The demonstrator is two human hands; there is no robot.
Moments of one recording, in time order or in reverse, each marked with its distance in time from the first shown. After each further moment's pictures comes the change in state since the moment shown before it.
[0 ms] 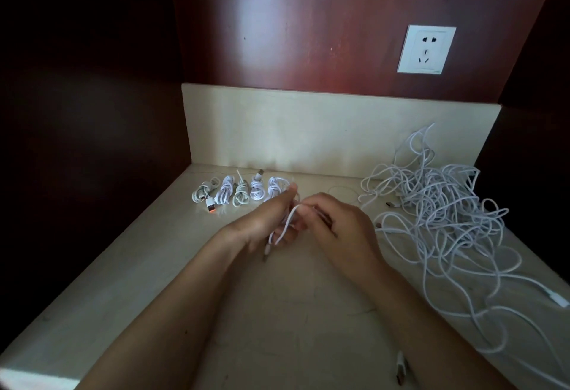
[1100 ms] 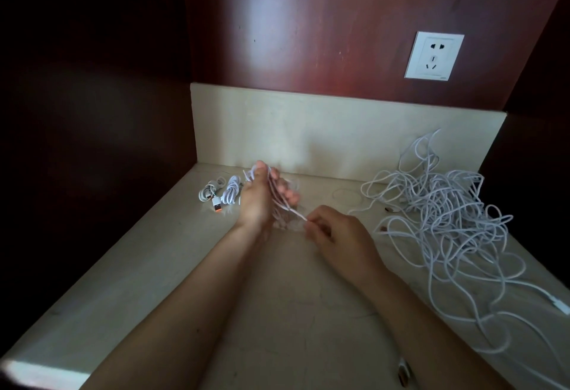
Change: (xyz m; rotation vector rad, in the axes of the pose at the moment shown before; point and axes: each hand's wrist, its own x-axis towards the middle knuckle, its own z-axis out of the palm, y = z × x) left_hand 0.001 0.014 -0.002 -0.665 0.364 0.411; right_hand -0.002 0.026 0.021 -0.075 -0.136 0.105
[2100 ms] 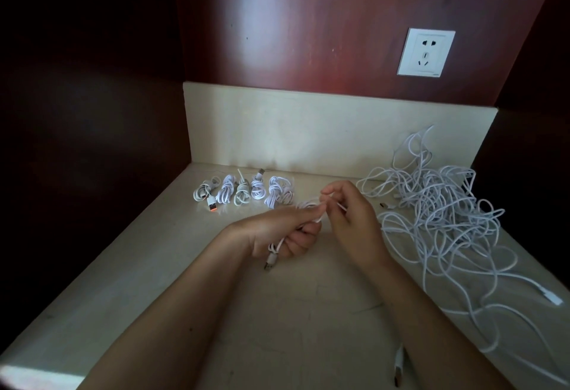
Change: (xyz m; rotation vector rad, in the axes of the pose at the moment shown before) left_hand -0.021 -0.002 -0.002 0.639 -0.712 -0.606; right_hand 0.009 -0.001 -0.014 0.277 0.248 0.084
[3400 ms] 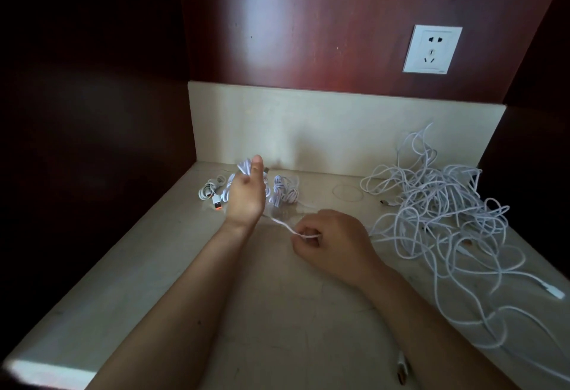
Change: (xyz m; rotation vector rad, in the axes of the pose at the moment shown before) left_hand 0.002 0.003 -0.036 0.112 1.144 0.371; right_hand -0.019 -0.016 0.012 -0.375 -0.288 -0.190
